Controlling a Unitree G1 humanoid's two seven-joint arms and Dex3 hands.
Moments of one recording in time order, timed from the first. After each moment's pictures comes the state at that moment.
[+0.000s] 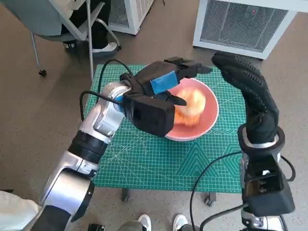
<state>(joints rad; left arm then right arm) -1.05 0.26 -0.34 0.66 0.42 -0.30 -0.41 -0.57 -0.22 -0.07 0.22 -0.05 -0.89 0.10</state>
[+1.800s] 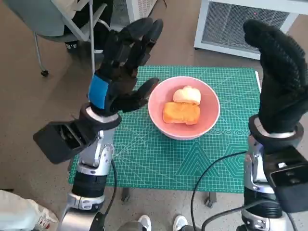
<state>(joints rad) -0.64 0.08 0.02 0.16 -0.33 -0.39 -0.42 -0.61 -0.20 -0.11 0.02 0.08 -0.56 0.08</state>
